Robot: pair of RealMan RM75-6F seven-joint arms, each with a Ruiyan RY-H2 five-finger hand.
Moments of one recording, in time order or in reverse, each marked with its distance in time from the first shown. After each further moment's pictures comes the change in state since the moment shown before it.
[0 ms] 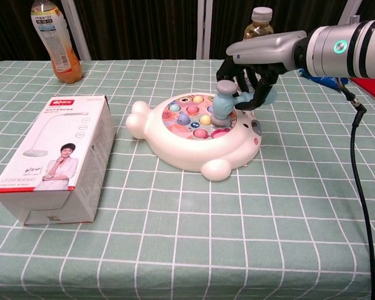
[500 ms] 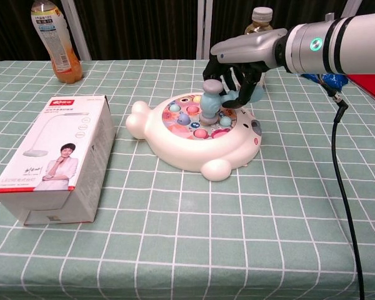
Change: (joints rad) left arm 0.003 -0.006 0.001 0.010 -0.001 -0.003 -0.010; right arm 0.077 -0.051 -0.010 0.044 0.106 -0.039 -0.099
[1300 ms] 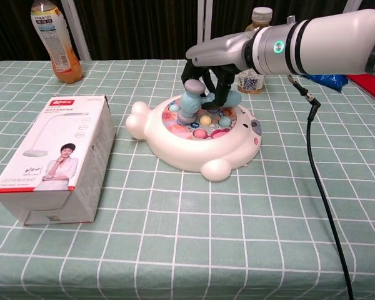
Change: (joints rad) left arm 0.006 -0.004 0.000 0.010 0.000 0.006 -0.010; right arm 0.106 -0.062 -0.014 0.026 0.153 0.012 -0.100
